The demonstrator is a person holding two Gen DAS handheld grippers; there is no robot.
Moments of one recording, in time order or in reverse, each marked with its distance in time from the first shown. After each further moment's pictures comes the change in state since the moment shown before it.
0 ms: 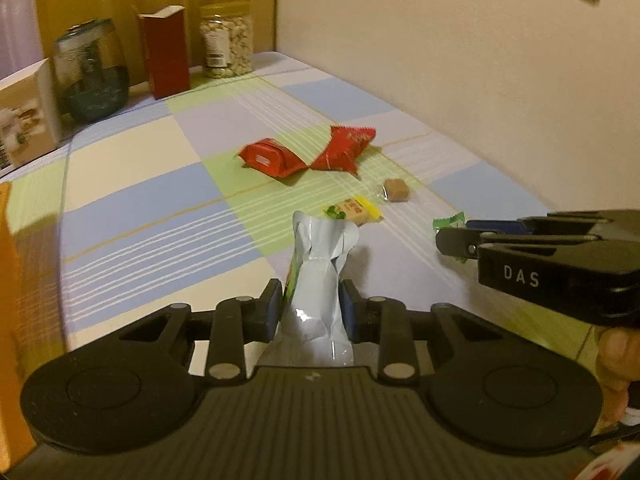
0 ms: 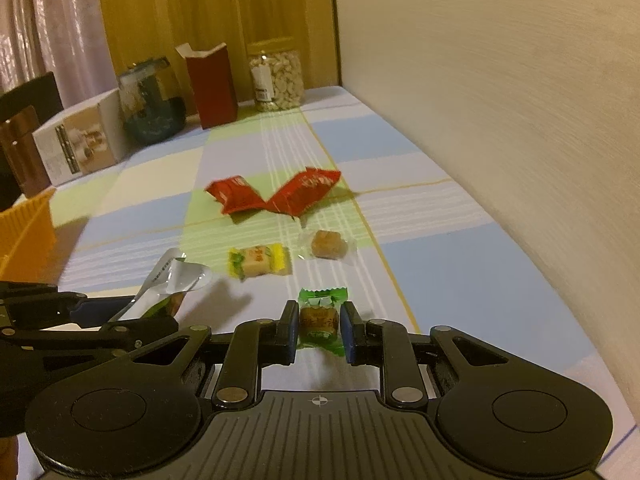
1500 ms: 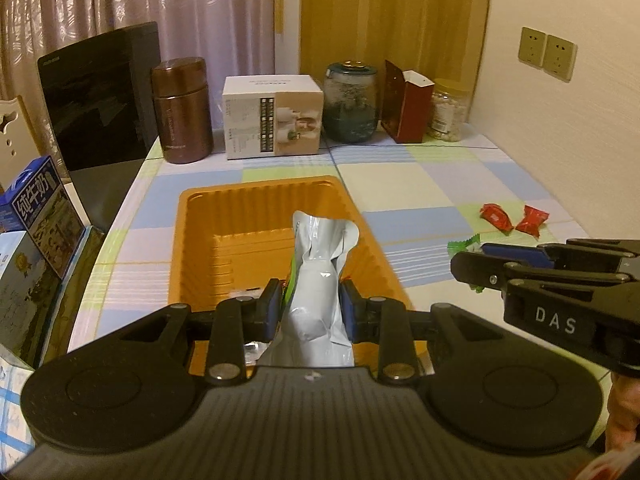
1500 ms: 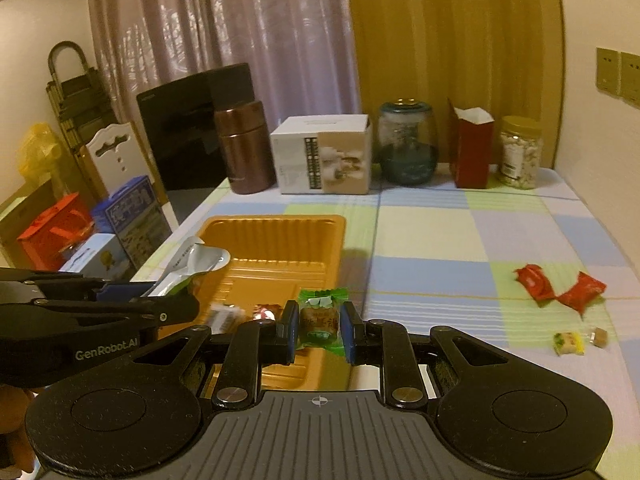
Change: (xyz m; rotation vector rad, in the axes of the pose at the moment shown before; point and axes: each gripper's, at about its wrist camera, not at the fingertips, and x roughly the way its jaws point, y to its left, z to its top) left arm -0.210 0.179 -0.046 -0.267 -0.093 0.336; right arm -0.072 0.255 0.019 -0.245 -0.049 0.371
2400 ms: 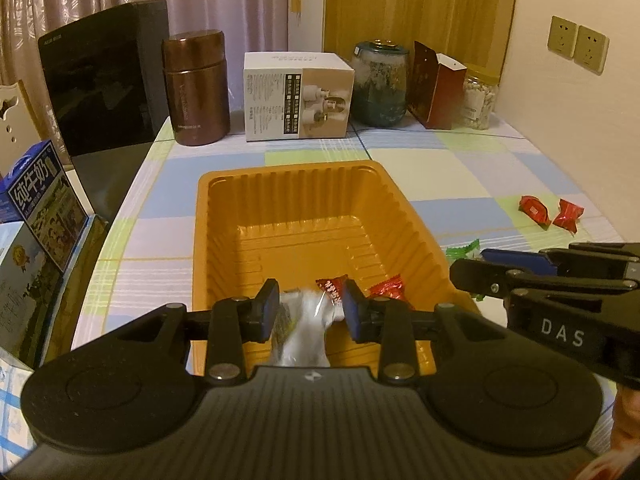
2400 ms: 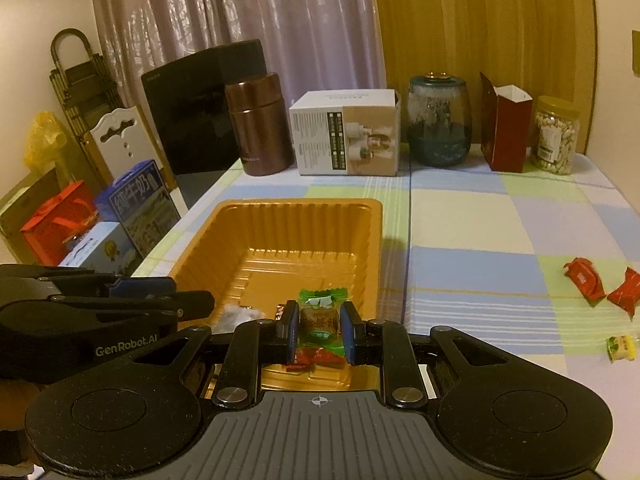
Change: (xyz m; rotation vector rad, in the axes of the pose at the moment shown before) left arm 0.048 0.039 -0.003 -0.012 0.043 0.012; right arm 0.057 0.018 -0.001 0.007 0.053 0.035
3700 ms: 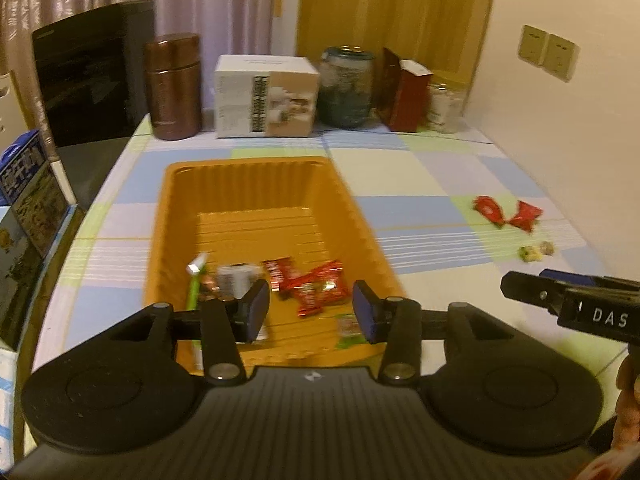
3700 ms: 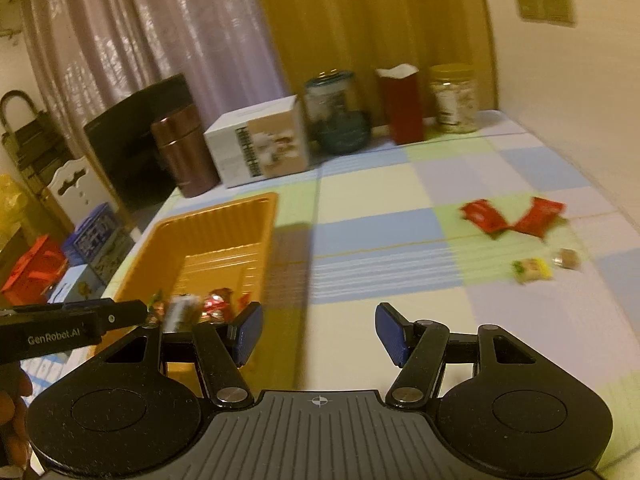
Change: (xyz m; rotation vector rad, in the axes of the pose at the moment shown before) left arm -0.036 -0.045 -0.010 -0.026 -0.011 -0.072; right arm -0.084 -0.074 -0.036 0.213 -0.046 -0.110
